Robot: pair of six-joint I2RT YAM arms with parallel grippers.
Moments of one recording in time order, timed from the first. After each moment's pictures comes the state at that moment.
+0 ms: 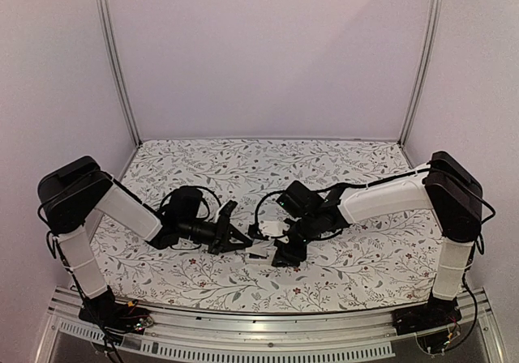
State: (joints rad) left arm -0.70 1.81 0.59 0.67 0.78 -1.01; right arm 0.98 1.92 1.17 -0.33 -0.24 -0.47
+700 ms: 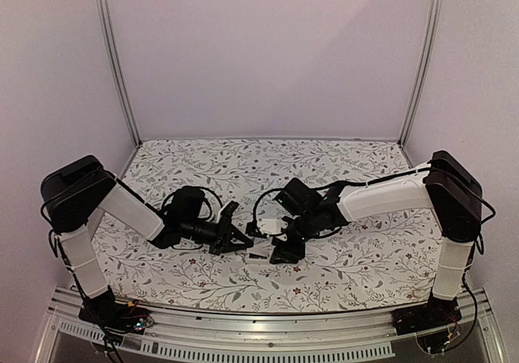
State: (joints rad) left arm -0.71 1.83 0.61 0.66 0.78 -1.00; right arm 0.98 1.92 1.19 -0.35 -0.25 -0.48
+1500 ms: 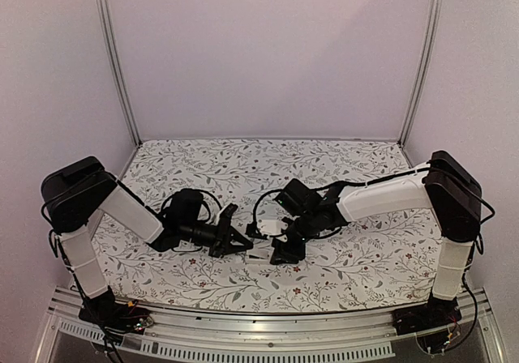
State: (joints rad) left arm -0.72 1.84 0.58 0.72 0.78 -1.07; right arm 0.98 1.92 1.19 -0.35 -0.26 -0.49
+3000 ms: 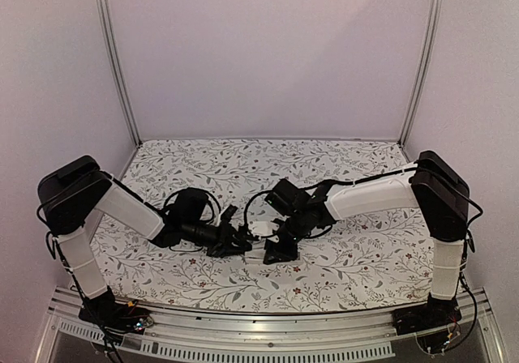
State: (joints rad) left arm -0.73 1.81 0.62 0.52 0.70 -0.97; right arm 1.00 2.01 1.30 -0.41 -0.30 -0.50
